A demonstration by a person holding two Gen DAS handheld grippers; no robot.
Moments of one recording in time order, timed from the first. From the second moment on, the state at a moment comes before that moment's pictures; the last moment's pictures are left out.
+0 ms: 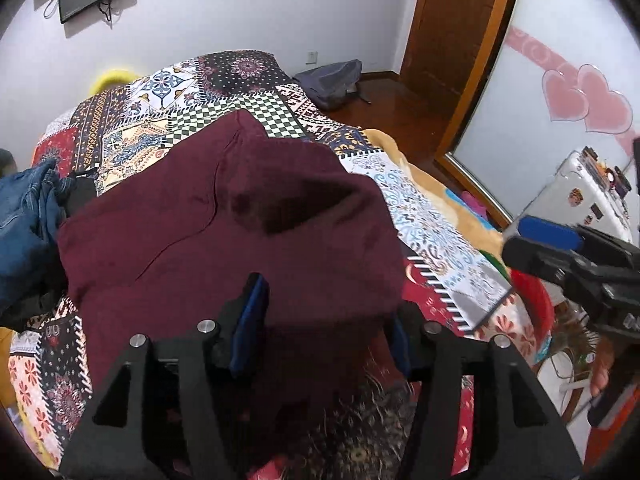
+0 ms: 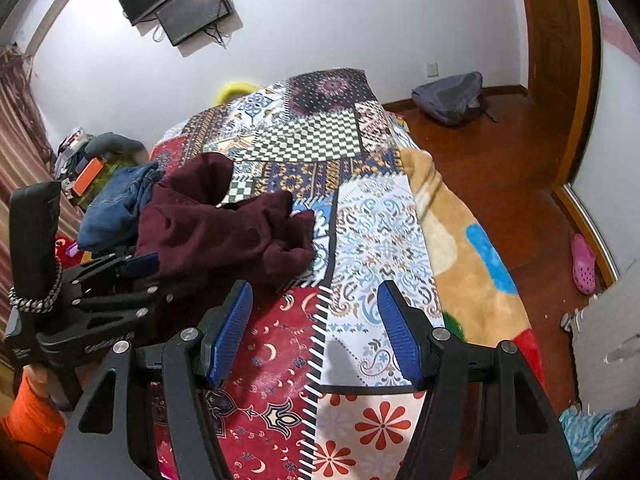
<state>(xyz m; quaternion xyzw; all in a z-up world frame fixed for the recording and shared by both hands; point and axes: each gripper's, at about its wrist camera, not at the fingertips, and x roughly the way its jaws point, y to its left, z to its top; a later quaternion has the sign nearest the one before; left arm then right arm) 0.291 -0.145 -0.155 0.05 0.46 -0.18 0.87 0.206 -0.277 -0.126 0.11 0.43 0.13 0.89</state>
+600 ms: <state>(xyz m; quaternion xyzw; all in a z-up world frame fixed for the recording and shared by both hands) 0.266 -0.009 -0.133 0.02 0.44 -0.04 0.90 0.252 -0.172 -0.084 0.02 0.37 0.27 0.89</state>
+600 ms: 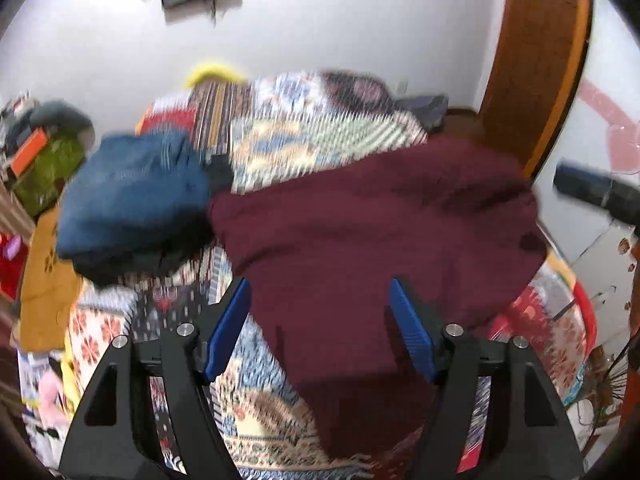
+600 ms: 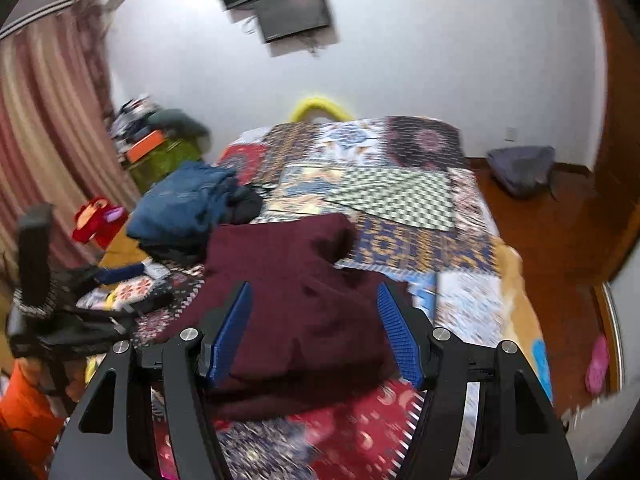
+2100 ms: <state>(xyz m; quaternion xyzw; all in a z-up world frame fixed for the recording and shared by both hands) 0.304 0.050 -0.211 -0.01 0.48 0.03 0.88 0.318 -0.192 -0.168 -0.05 0.46 0.18 0.87</state>
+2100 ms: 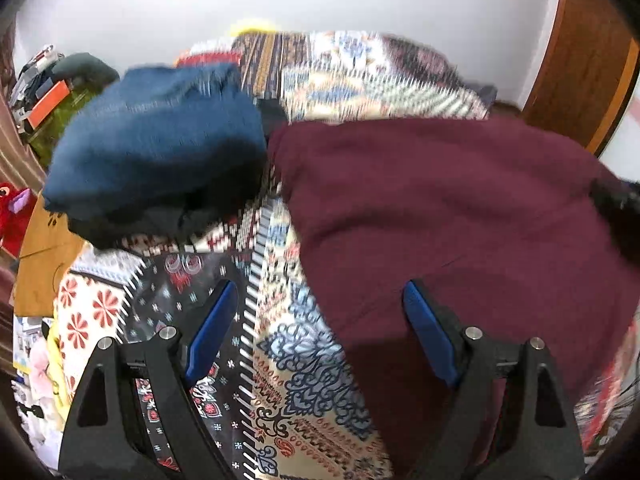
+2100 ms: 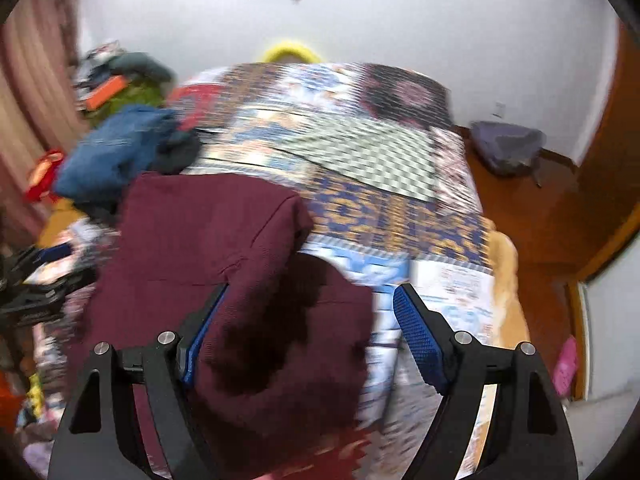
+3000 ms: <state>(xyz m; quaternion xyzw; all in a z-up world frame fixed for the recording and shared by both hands) 0.287 0.062 -0.228 -0.17 0.52 -0.06 0.84 0.313 -0.233 -0.209 0.18 0.60 0.25 0.74</state>
